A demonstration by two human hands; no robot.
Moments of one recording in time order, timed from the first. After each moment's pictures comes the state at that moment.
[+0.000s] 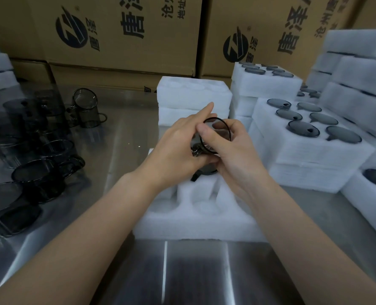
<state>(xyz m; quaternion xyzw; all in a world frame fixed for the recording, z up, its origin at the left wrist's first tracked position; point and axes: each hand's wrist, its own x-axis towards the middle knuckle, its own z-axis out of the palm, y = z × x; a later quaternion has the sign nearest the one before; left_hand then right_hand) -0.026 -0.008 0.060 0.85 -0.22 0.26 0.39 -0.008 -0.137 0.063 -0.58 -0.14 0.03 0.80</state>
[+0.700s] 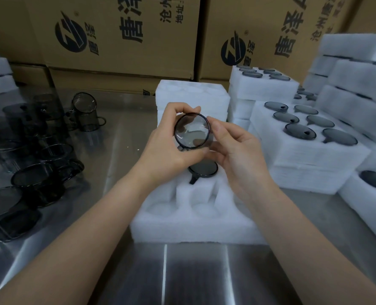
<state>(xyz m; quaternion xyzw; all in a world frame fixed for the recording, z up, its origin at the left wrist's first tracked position) -0.025 0.002 0.062 0.76 -0.20 0.24 0.57 -0.004 -0.145 0.064 -0.58 -0.16 -0.01 0.80</state>
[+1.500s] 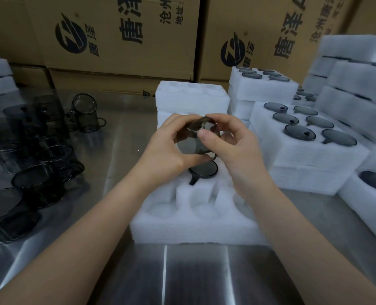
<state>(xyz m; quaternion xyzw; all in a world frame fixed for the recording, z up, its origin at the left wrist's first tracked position) -0.020 0.003 0.058 0.77 -0.21 0.24 0.55 -0.007 -0.146 0.067 -0.65 -0.23 -0.09 0.72</state>
